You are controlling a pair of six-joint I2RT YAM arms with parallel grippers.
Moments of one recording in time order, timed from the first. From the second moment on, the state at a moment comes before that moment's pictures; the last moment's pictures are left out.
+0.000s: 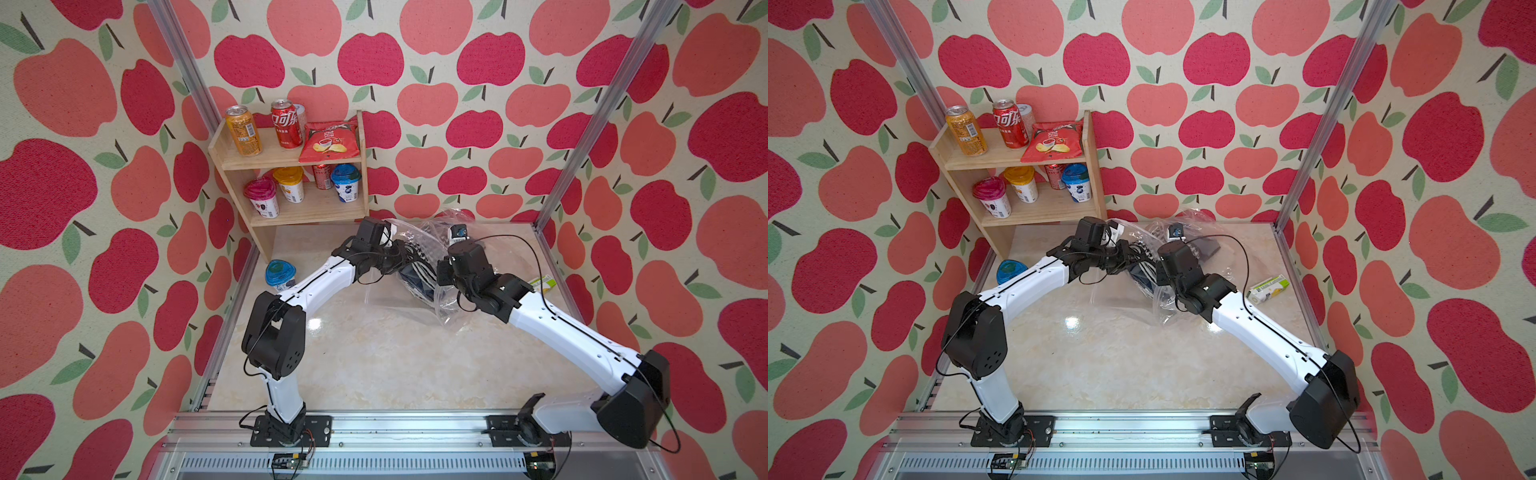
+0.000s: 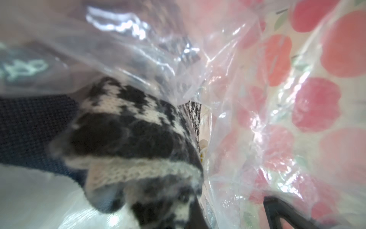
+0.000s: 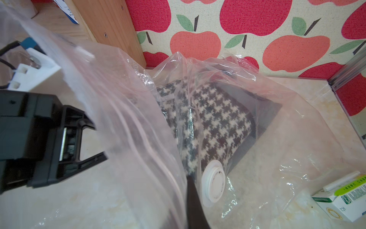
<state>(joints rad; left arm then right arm) -0.52 1.77 1.43 -0.27 0.55 -0.87 0.79 1.36 1.23 -0.45 0.44 0.33</state>
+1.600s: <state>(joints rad) -0.44 1.31 1.05 -0.33 0.44 -0.68 0.73 1.63 1.52 -0.58 0.20 0.32</state>
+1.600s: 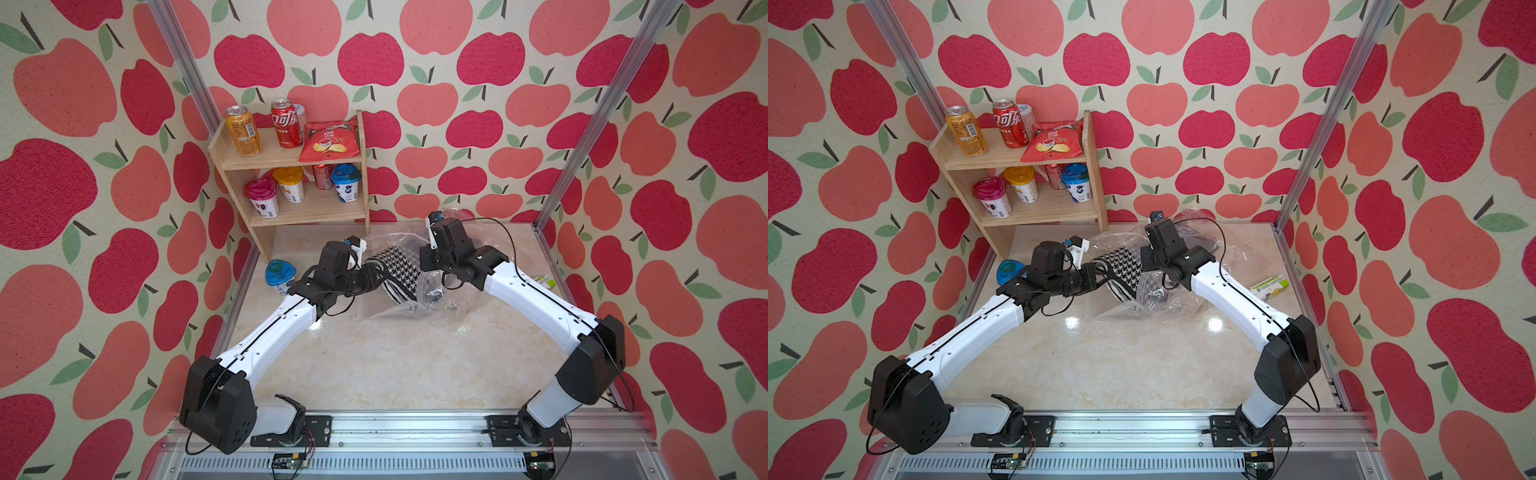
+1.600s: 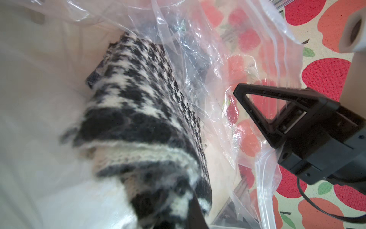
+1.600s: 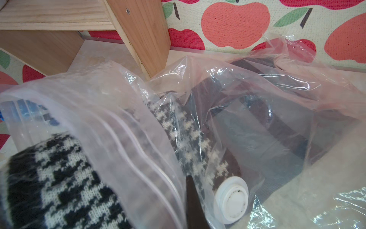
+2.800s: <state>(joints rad) -0.12 0.87 0.83 -0.90 0.44 -0.61 0.74 1.84 1.46 -0.45 0.16 0.31</state>
